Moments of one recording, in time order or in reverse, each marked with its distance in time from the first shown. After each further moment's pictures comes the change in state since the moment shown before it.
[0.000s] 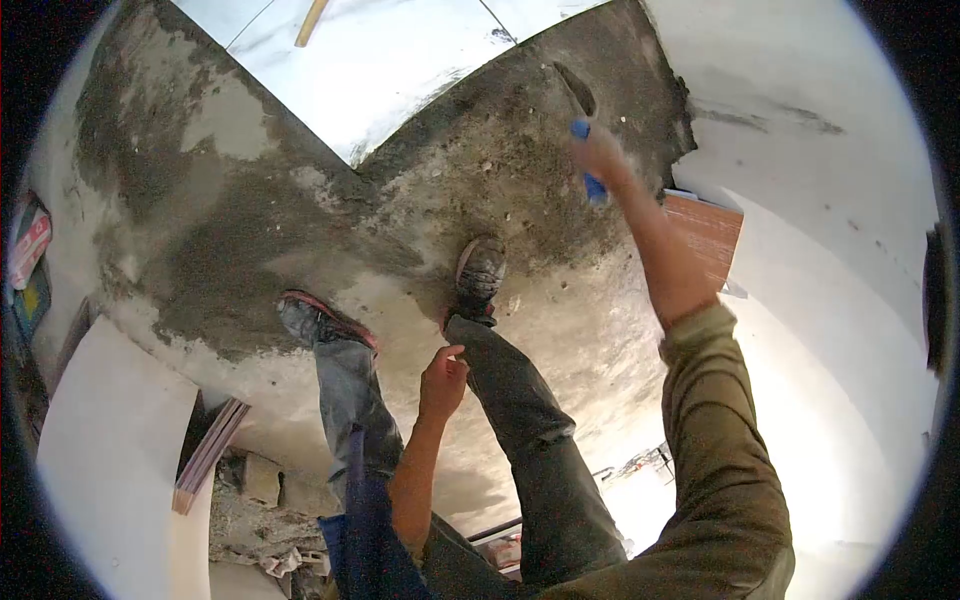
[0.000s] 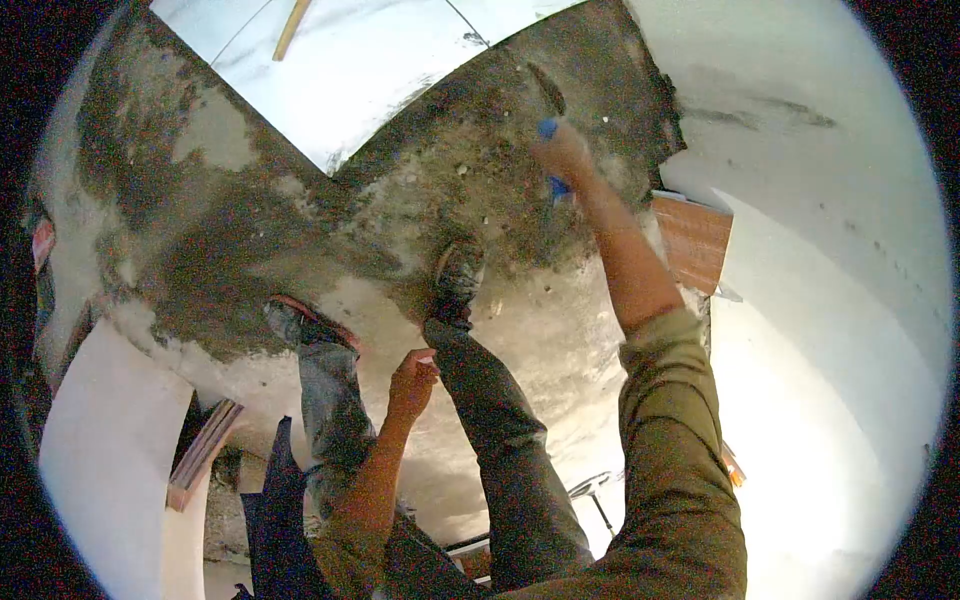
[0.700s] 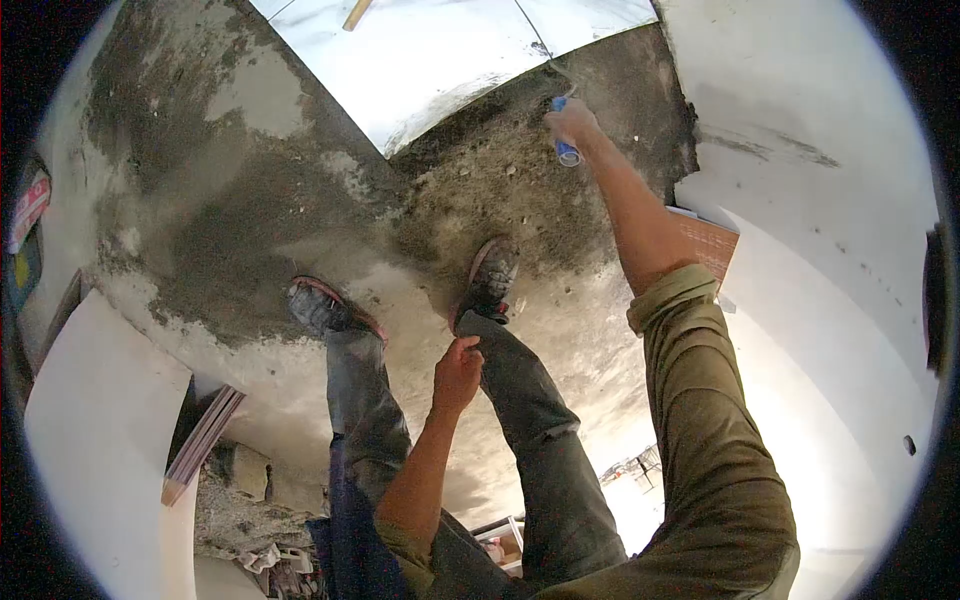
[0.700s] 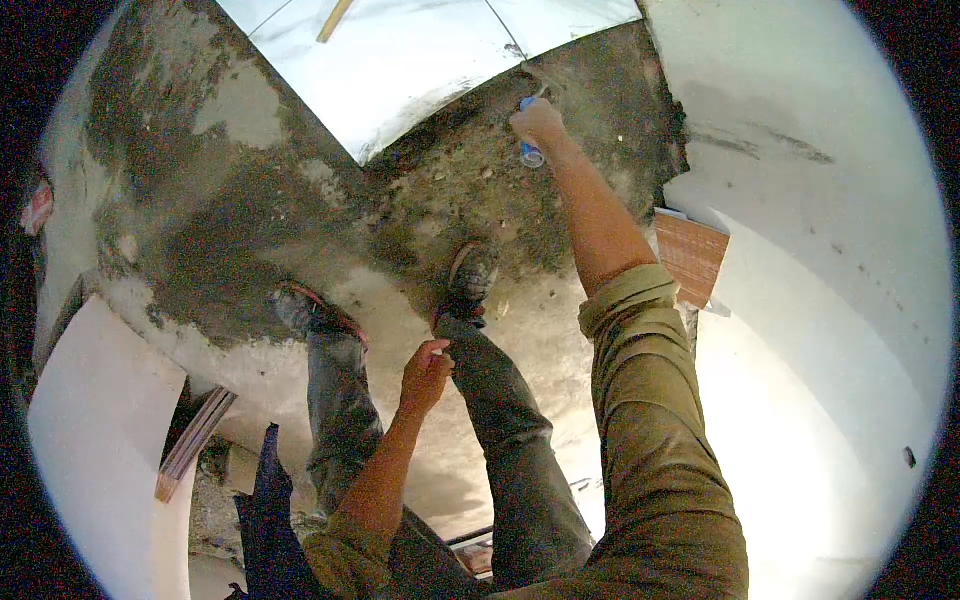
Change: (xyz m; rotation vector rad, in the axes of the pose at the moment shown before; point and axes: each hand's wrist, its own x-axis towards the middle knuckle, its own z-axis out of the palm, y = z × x) left_hand -0.004 0.007 -0.015 -0.325 -0.021 -0.028; right_hand 0.092 -0.070 0.050 -0.334 -0.262 -0.103
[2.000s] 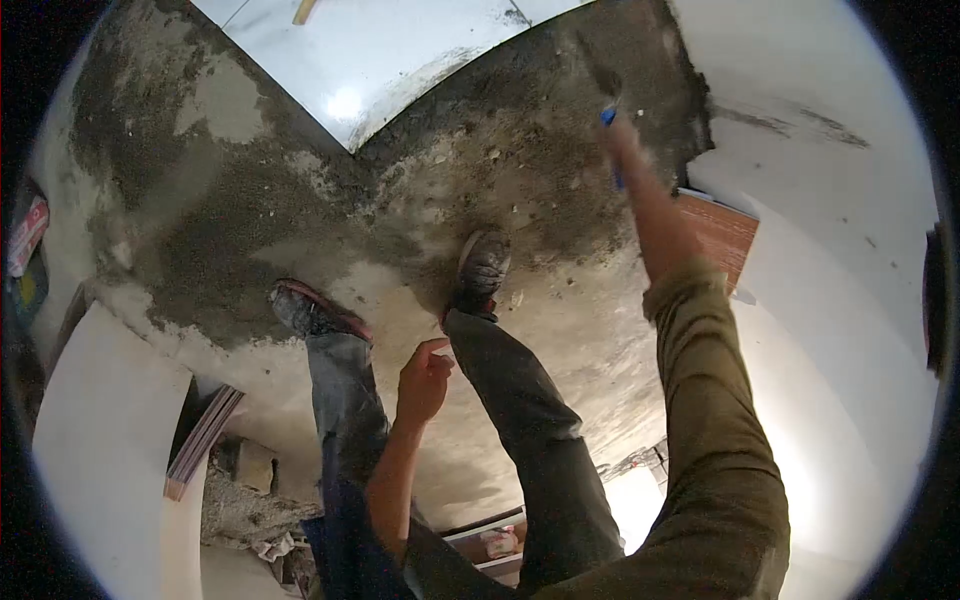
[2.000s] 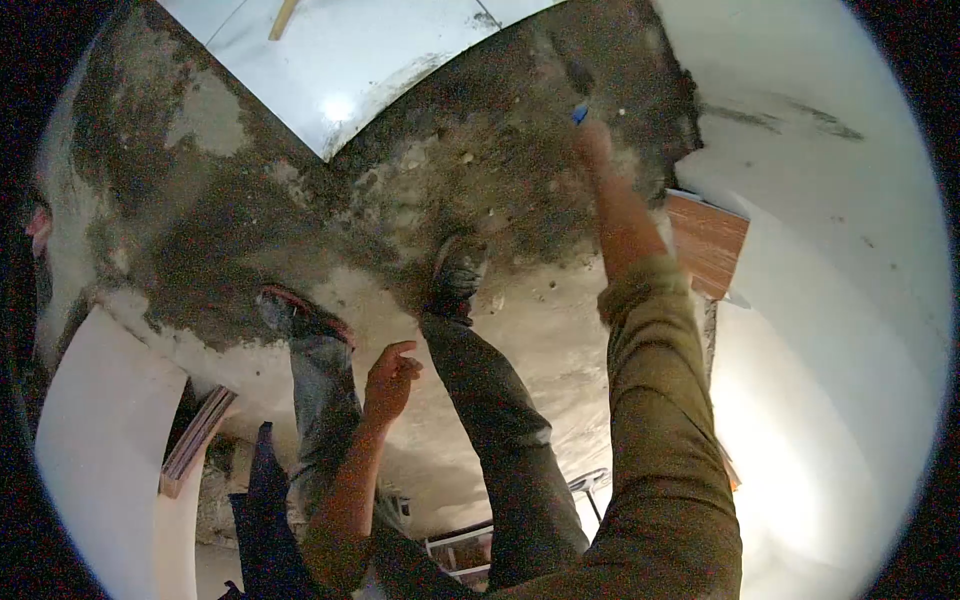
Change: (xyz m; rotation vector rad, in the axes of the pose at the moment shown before) left_hand 0.000 0.019 -0.008 0.225 0.016 0.032; right_hand -0.031 0.153 0.072 -0.013 0.106 0.228
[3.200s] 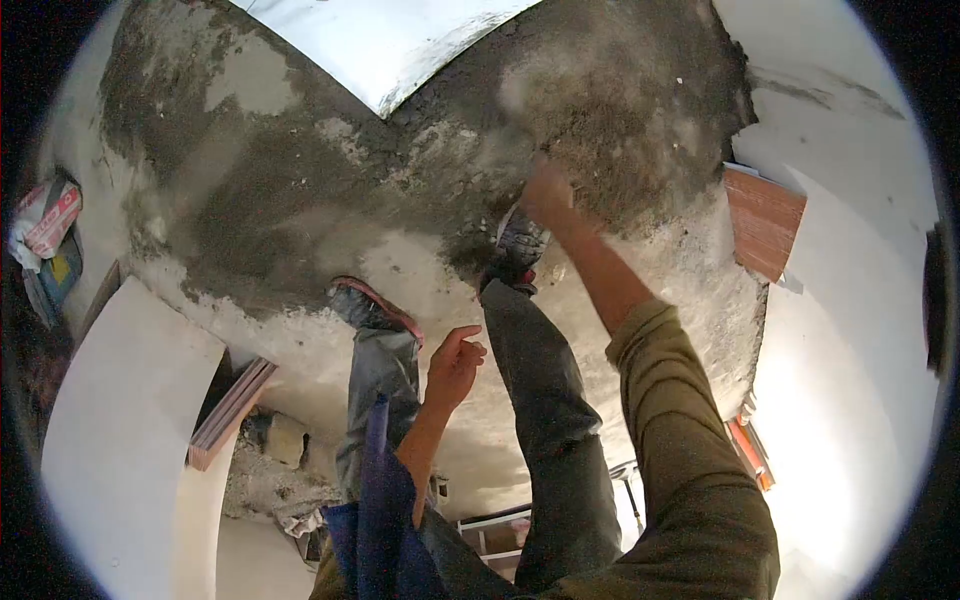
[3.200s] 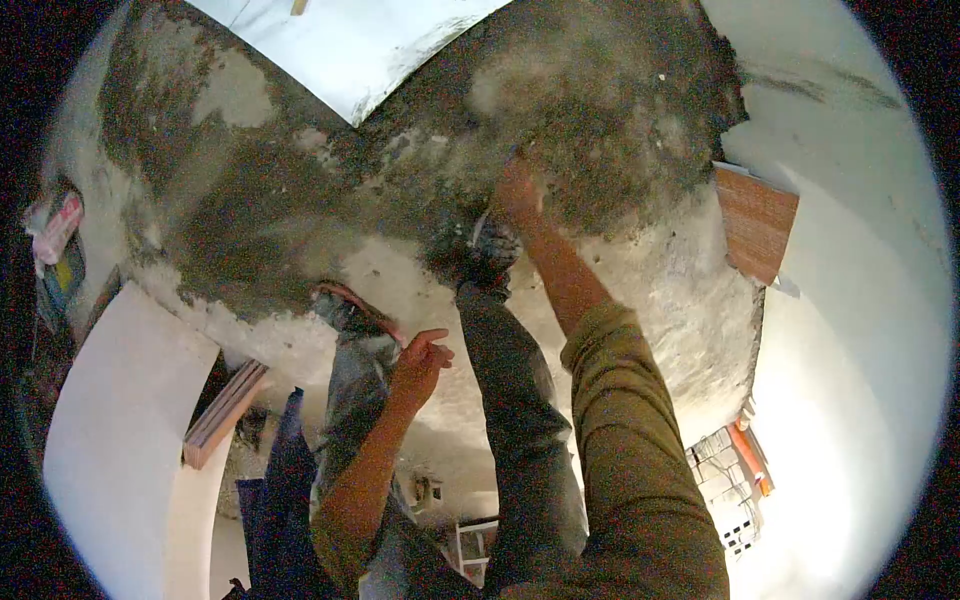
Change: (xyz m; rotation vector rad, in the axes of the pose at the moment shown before) left_hand -0.024 -0.041 0.008 -0.194 -0.033 -0.051; right_hand -0.185 -0.170 0.123 0.022 0.046 -0.360
